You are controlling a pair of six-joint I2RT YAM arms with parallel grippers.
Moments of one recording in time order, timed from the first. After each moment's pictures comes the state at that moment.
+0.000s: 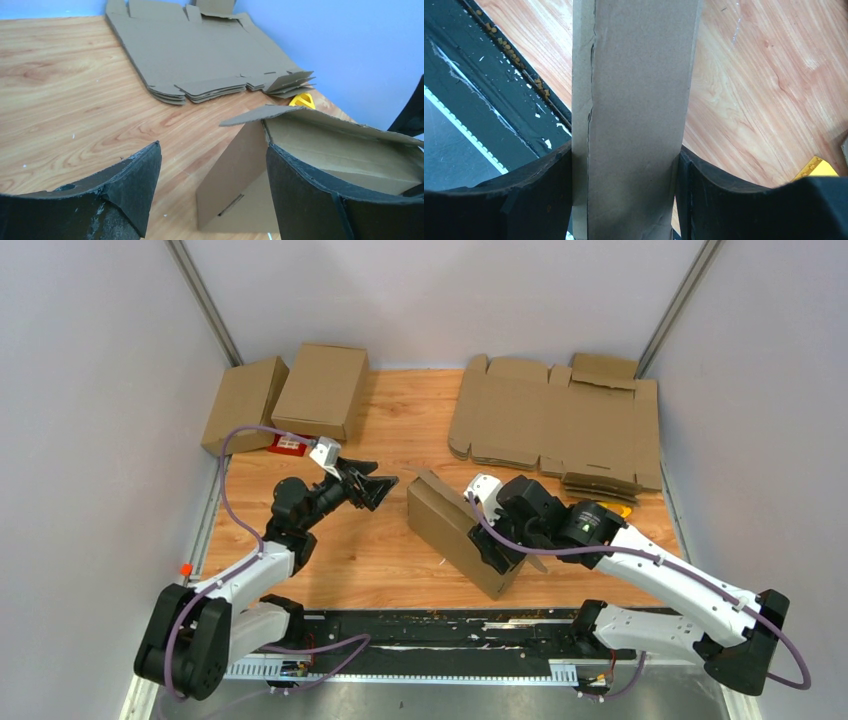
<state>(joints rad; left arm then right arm) -0.31 1.07 0.33 0.81 0.49 -0.42 0.95 1.02 1.00 -0.90 0.02 0.03</state>
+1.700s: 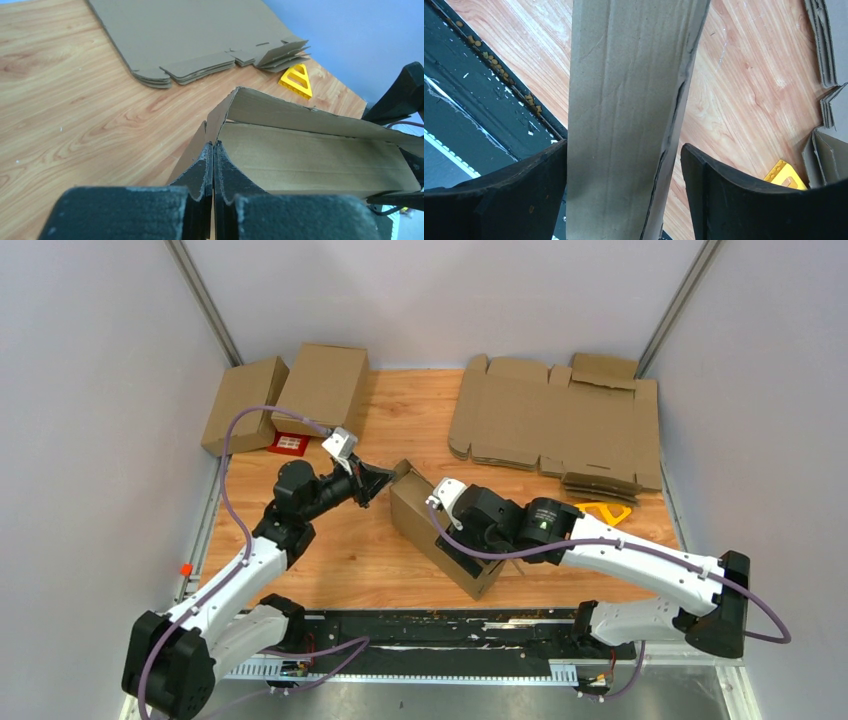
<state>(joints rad) -0.41 0.95 0.52 0.37 0.50 -0.29 1.14 1.22 1.15 -0.93 0.22 0.09</state>
